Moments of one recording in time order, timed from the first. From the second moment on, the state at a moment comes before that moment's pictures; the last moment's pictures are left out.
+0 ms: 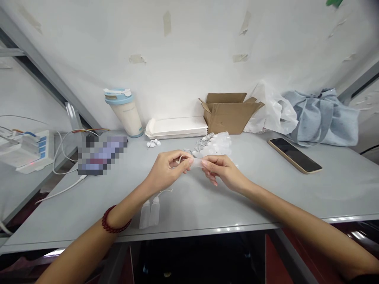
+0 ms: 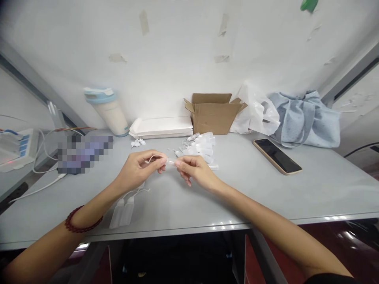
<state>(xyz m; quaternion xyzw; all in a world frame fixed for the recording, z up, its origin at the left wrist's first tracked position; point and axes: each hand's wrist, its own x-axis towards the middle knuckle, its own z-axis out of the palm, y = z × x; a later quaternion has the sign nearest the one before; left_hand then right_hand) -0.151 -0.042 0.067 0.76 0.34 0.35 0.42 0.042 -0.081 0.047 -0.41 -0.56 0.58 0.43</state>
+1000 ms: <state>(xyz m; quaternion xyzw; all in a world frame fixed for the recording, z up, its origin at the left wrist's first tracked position) -0.230 0.064 0.019 0.81 0.55 0.20 0.01 0.085 -0.038 0.019 -0.59 -0.71 -0.15 0.35</state>
